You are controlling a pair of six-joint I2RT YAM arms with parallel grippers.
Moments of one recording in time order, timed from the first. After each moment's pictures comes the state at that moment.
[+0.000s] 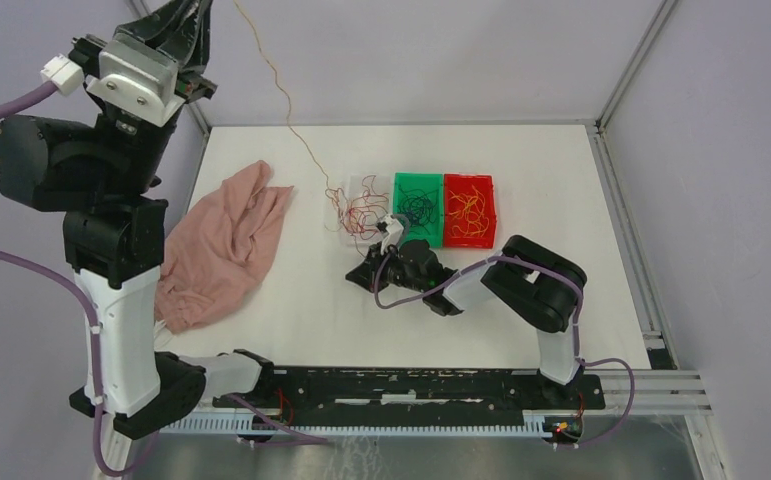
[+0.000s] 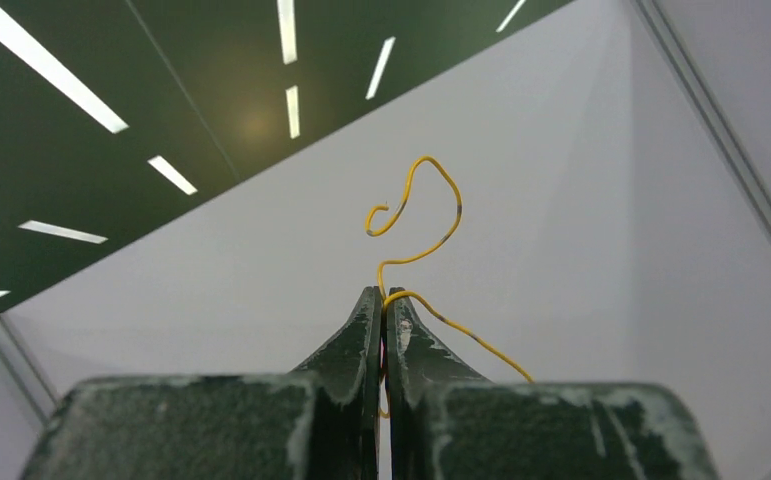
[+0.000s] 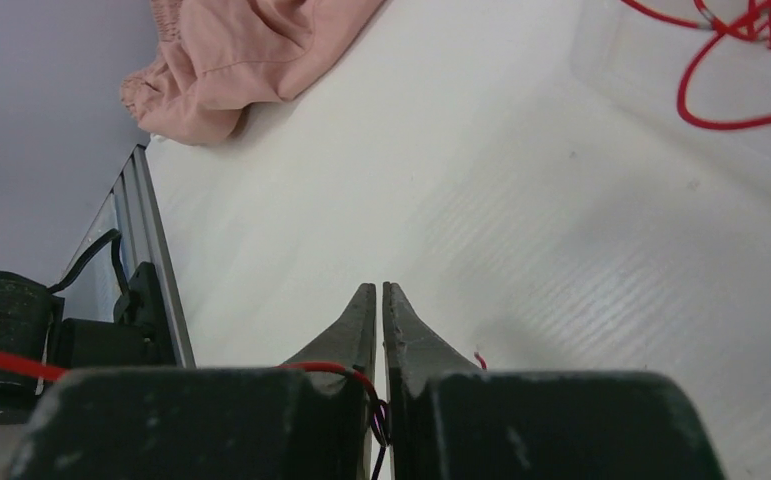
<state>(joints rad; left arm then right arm) -0.39 1.25 2.15 -0.21 0.27 0.50 0.93 1.95 0.79 0.93 -0.22 0.64</state>
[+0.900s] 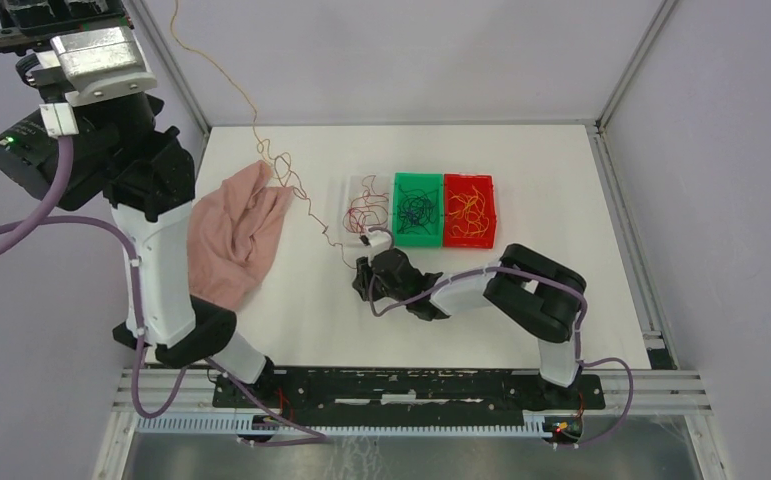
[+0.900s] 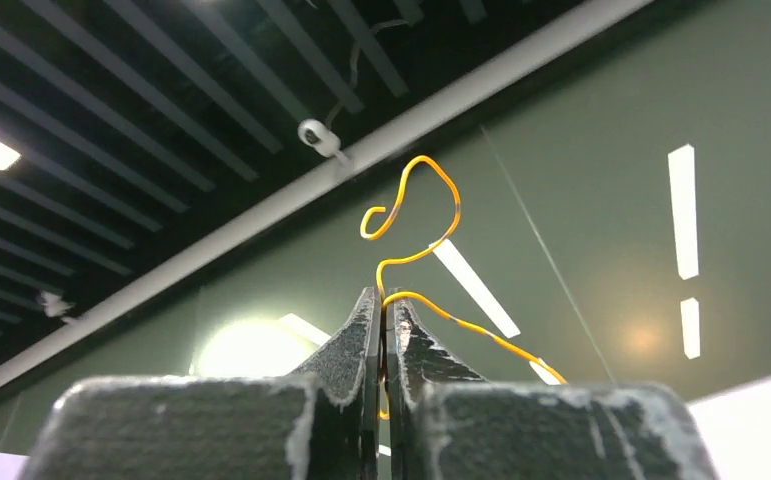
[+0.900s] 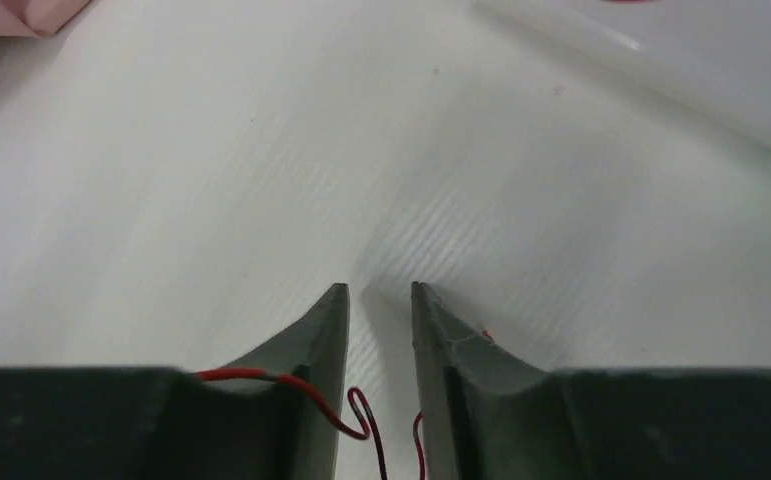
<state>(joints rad) -0.39 1.64 2.67 0.46 0.10 0.96 1.04 1.93 0.91 0.47 0.18 0.52</state>
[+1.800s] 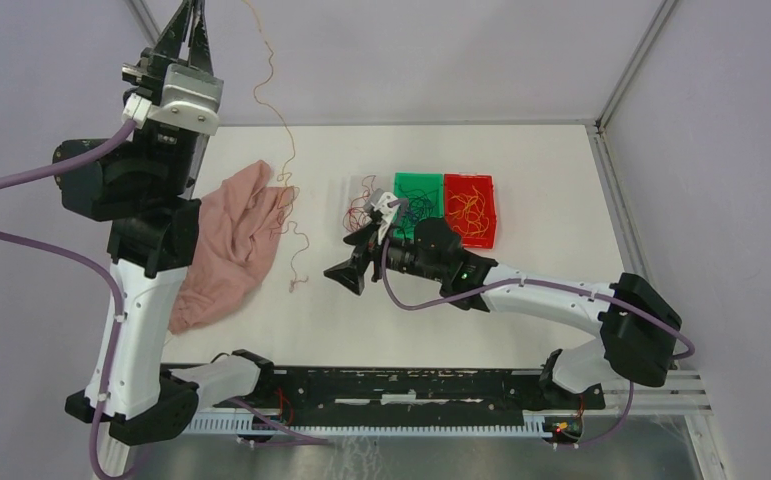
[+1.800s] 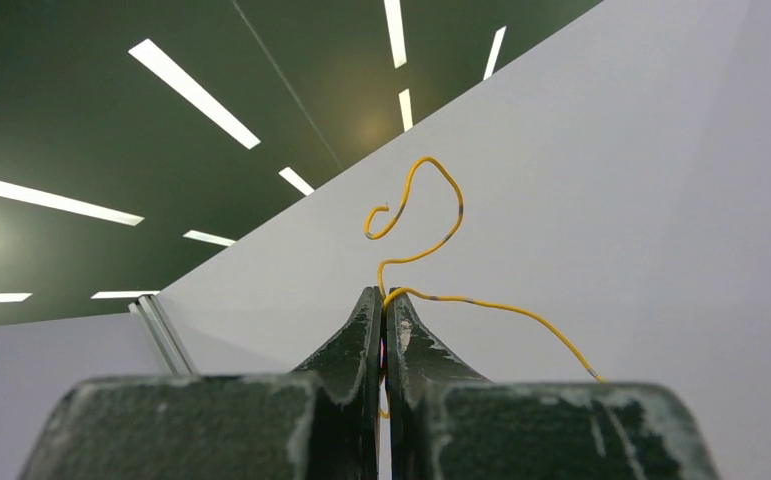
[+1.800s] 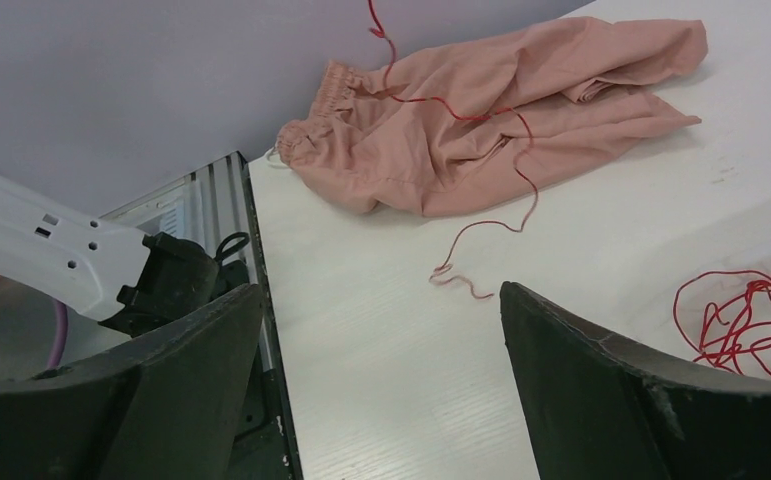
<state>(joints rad) -0.39 1.17 1.81 0.19 0.14 0.72 1.03 1.45 0.93 0.47 -0.21 0.26</state>
